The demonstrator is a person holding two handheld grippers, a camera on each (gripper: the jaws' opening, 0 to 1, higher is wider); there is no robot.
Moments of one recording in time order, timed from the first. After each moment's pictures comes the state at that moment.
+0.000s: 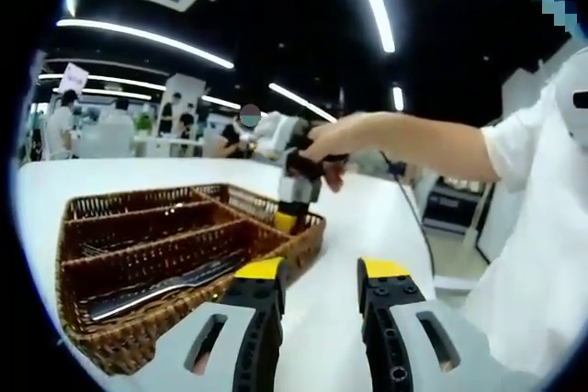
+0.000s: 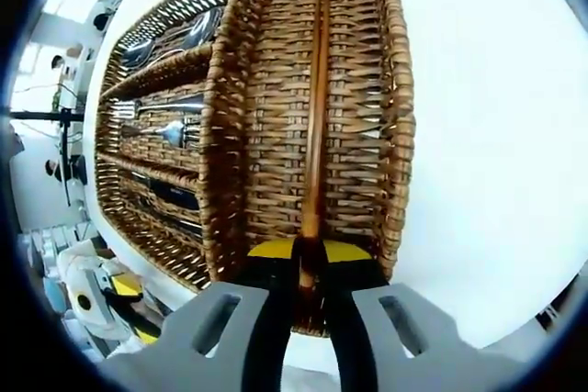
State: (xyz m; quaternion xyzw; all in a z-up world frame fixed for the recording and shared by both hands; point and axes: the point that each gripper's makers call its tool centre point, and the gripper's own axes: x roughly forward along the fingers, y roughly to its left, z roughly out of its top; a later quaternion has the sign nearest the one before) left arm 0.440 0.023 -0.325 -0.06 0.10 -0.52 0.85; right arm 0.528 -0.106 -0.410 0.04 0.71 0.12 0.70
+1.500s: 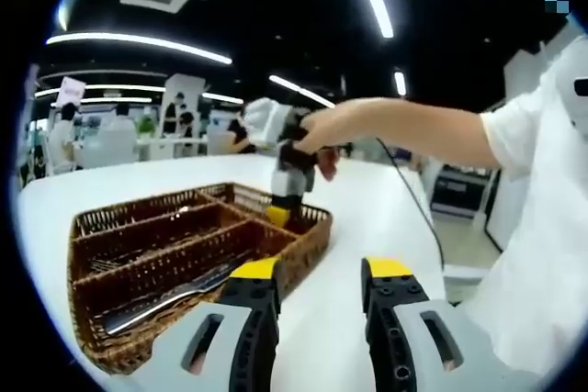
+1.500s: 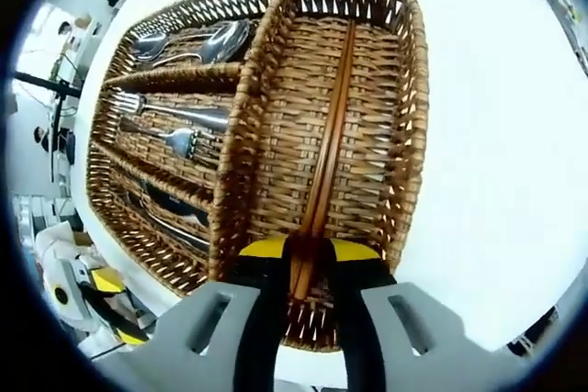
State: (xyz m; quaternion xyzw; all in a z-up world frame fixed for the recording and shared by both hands) left arm 0.444 0.019 -0.325 -0.02 0.11 -0.50 0.86; right arm 0.556 -0.107 -0.405 -0.03 0.67 0.14 0.73
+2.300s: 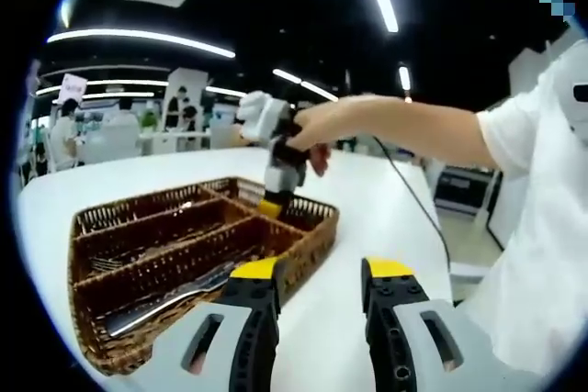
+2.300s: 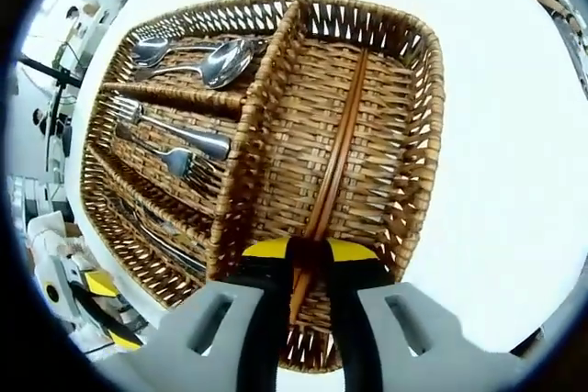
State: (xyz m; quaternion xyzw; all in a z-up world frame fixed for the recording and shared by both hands) left arm 0.451 0.018 -0.328 -0.02 0.12 -0.50 0.86; right arm 0.588 -0.107 -0.408 -0.06 0.66 0.16 0.74
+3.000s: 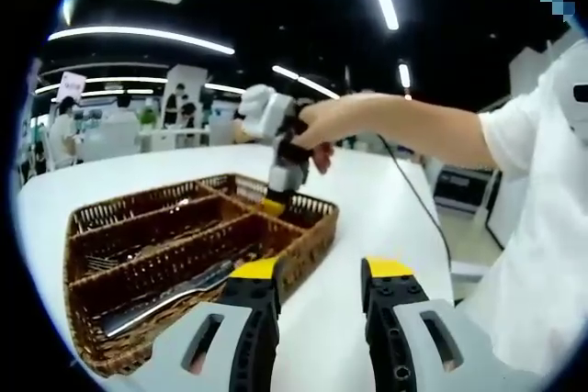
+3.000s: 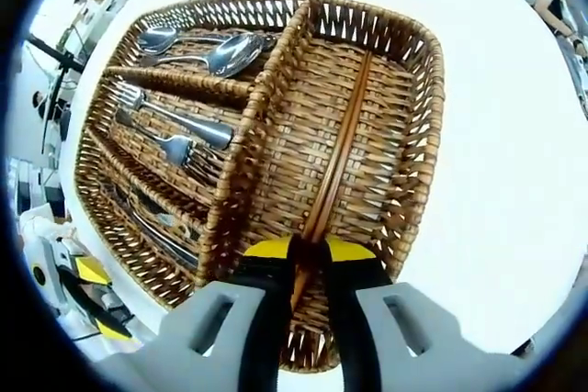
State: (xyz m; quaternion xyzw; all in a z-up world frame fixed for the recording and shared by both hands) left arm 0.451 0.014 -0.332 -0.01 0.13 -0.50 0.86; right arm 0.581 -0.110 -0.408 -0.09 0.64 0.17 0.74
